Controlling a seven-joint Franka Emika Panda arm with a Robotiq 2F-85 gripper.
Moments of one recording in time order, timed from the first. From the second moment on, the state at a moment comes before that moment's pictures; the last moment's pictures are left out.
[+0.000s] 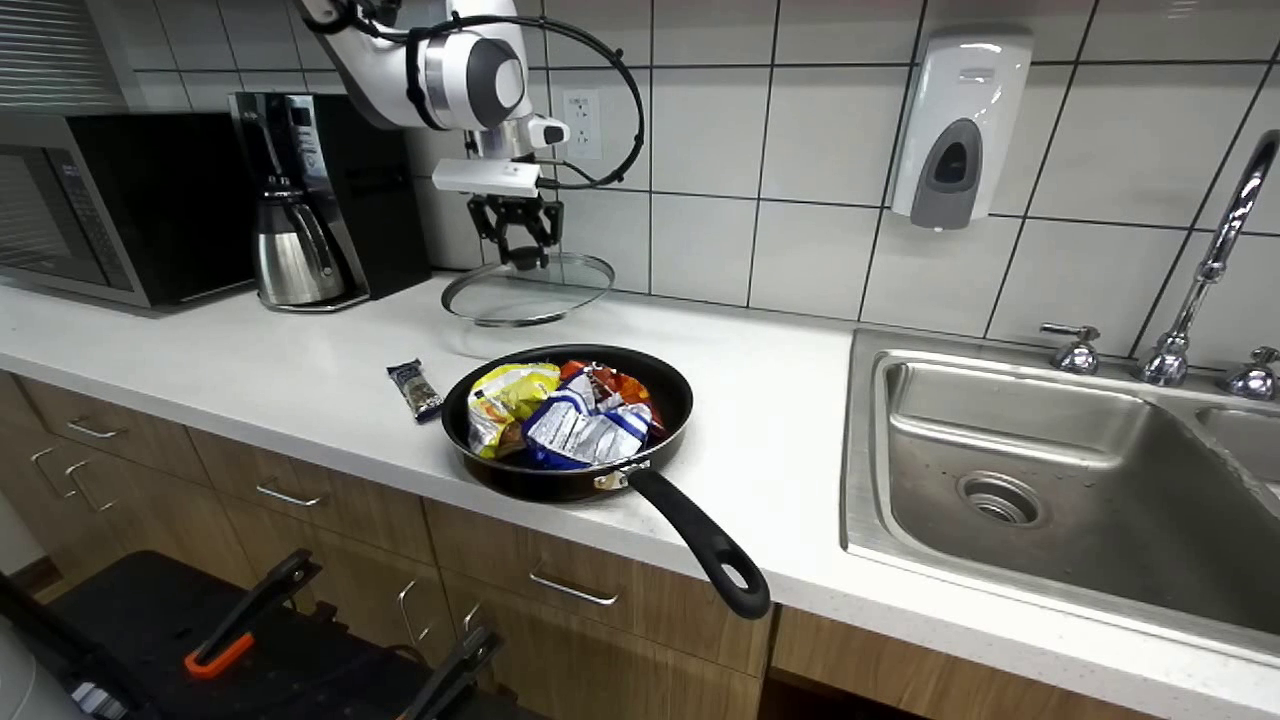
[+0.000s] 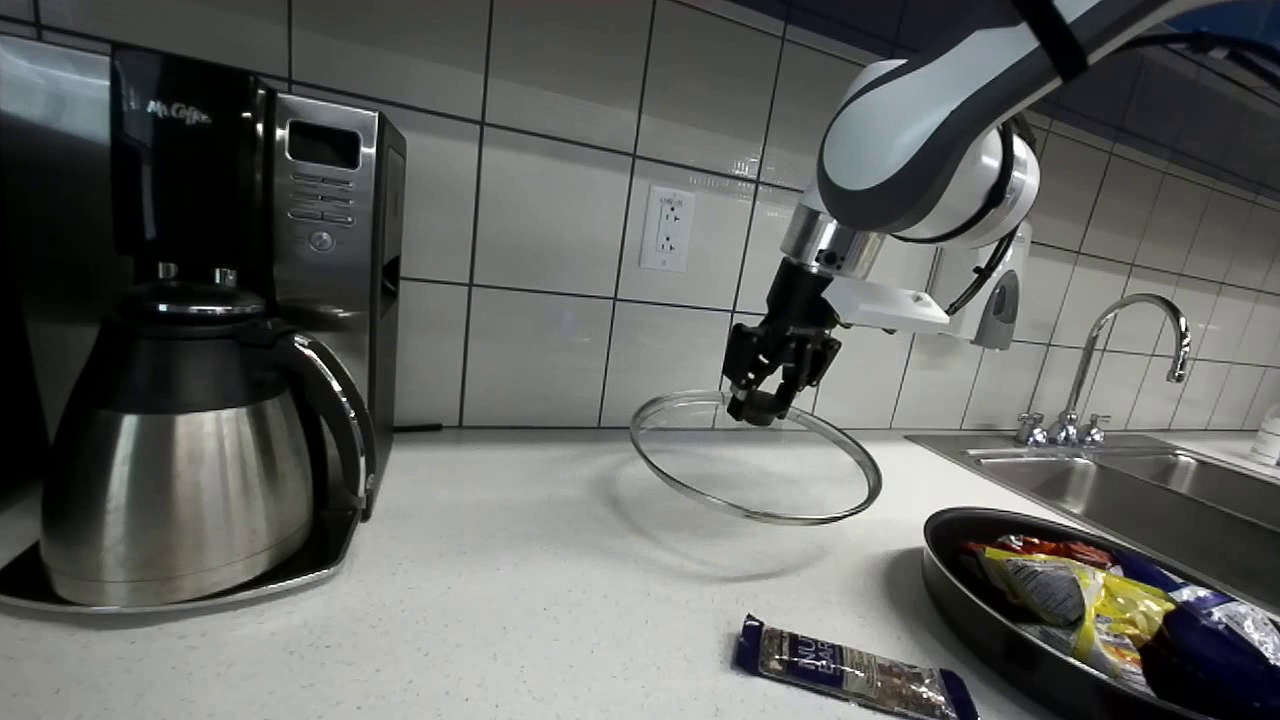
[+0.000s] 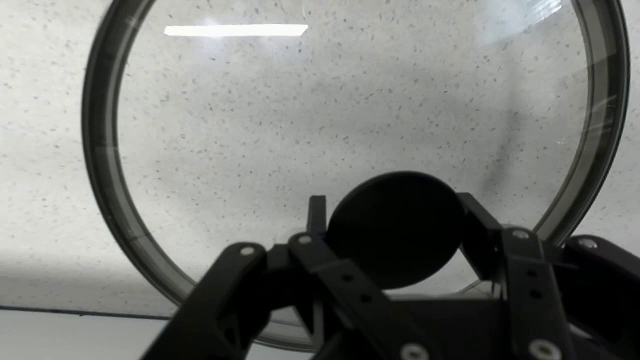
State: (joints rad) arm 0.11 0.52 0.08 -1.76 -0.03 2.52 -0.04
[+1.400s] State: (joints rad) arm -0.02 0.16 0.07 -2.17 0.13 2.53 -0.27
